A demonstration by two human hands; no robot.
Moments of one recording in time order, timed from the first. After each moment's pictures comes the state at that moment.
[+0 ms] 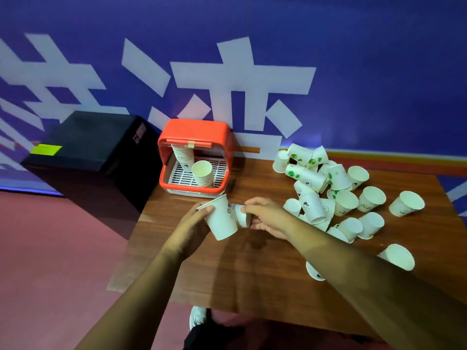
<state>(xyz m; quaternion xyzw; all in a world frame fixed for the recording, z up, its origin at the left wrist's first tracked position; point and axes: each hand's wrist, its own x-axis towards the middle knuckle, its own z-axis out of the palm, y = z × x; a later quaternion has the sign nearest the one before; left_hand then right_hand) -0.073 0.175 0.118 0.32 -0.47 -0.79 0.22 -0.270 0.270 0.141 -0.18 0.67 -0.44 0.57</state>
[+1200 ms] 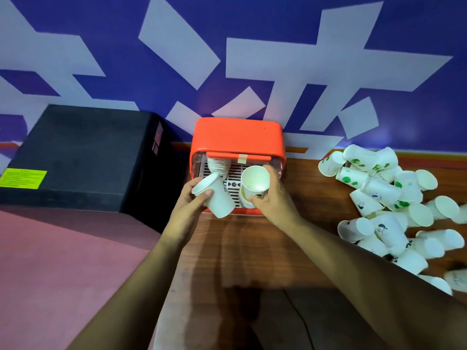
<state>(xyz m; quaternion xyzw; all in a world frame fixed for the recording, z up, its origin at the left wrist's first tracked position) -0.035 -0.098 0.064 0.35 -0.48 -0.77 0.25 -0.223 0.029 0.070 -0.37 0.81 -0.39 0.22</state>
